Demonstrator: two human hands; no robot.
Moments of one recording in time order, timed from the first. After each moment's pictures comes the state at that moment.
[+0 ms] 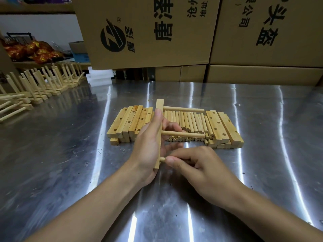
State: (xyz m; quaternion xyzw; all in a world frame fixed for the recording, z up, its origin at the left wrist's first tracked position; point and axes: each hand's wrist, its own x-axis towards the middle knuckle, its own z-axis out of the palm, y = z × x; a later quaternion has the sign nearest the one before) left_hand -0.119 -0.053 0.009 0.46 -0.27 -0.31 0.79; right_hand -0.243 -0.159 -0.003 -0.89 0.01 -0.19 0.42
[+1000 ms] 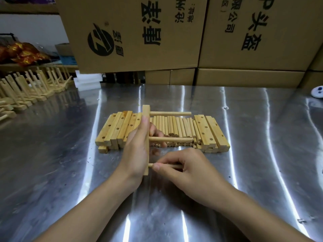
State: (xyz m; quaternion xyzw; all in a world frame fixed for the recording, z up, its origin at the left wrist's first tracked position) left_hand -0.112 -0.057 0.012 0.55 -0.30 -0.24 0.74; right_hand -0.239 -0.167 0.002 -0.90 0.05 -0.17 0.39
